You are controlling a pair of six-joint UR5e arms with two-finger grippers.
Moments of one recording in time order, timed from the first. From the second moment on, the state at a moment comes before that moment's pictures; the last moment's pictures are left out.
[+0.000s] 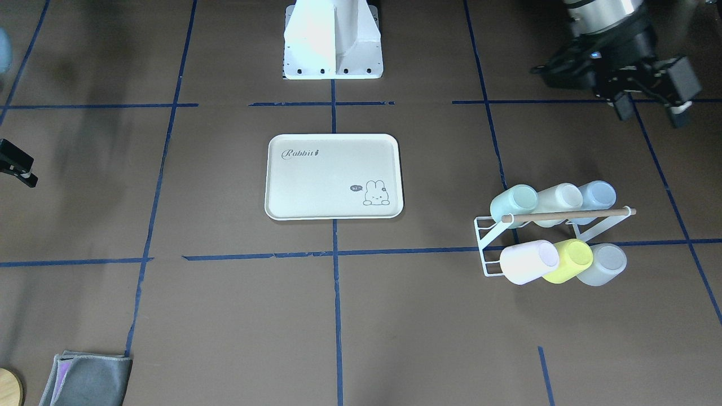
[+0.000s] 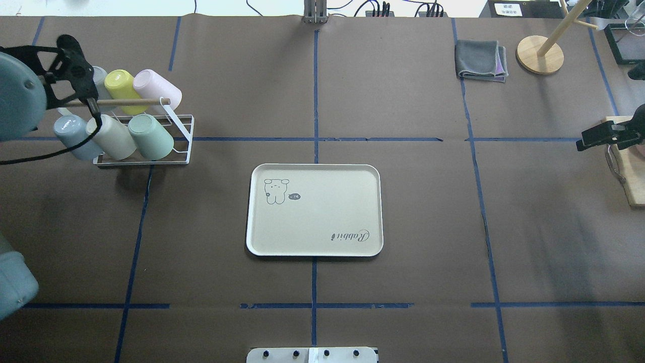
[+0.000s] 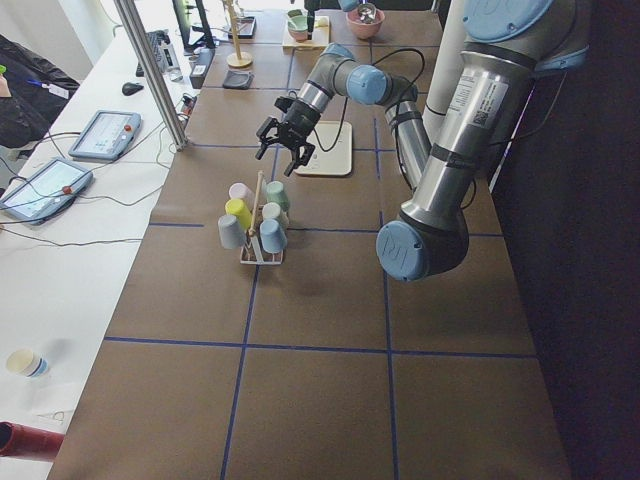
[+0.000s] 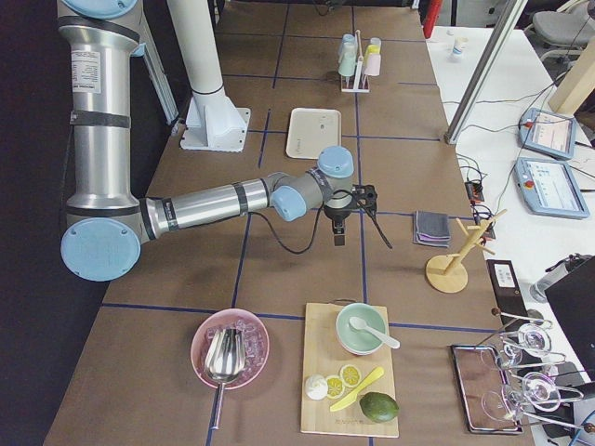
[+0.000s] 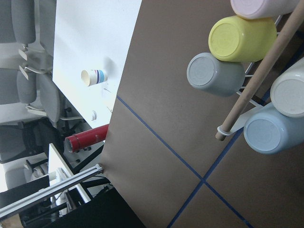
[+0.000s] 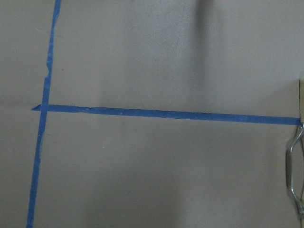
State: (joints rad) left arm -0.70 -1.97 -2.29 -0.81 -1.09 0.19; right arm 1.18 -1.61 1.82 -1.26 2.25 0.56
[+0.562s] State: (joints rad) left arm -0.46 -2.01 -2.25 -0.64 -0.81 0.28; right arm 1.21 -1.62 1.81 -1.36 2.24 0.41
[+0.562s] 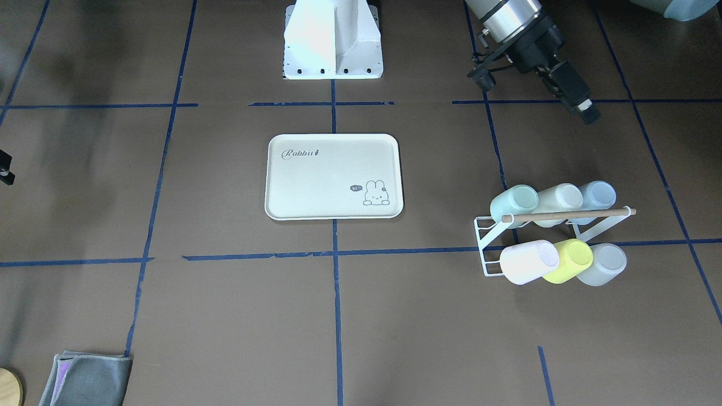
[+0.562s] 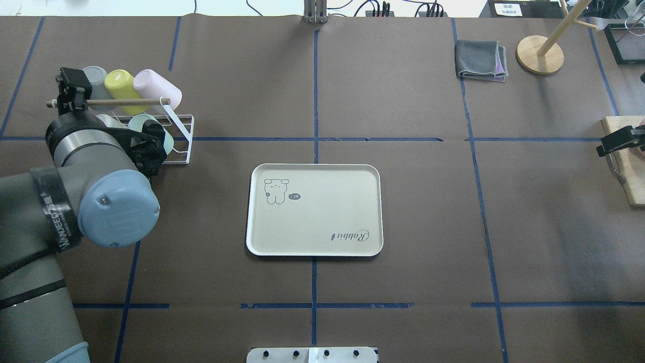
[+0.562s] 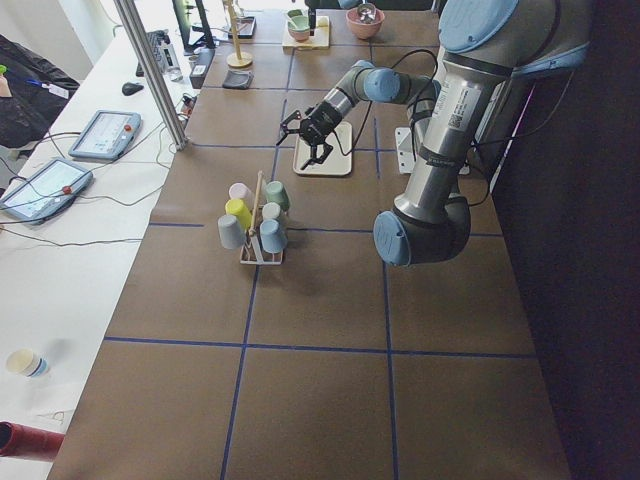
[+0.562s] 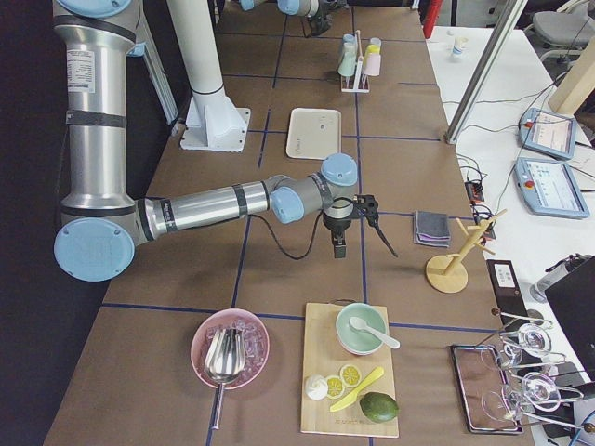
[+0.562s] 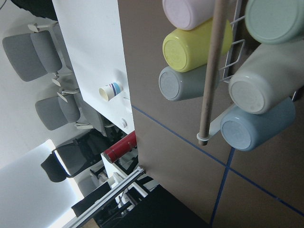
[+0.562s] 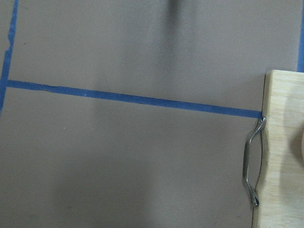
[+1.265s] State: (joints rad) left arm -0.37 -2.03 -2.08 -0.63 -0.58 0.61; right arm 1.22 -1.63 1.81 -1.36 2.24 0.40
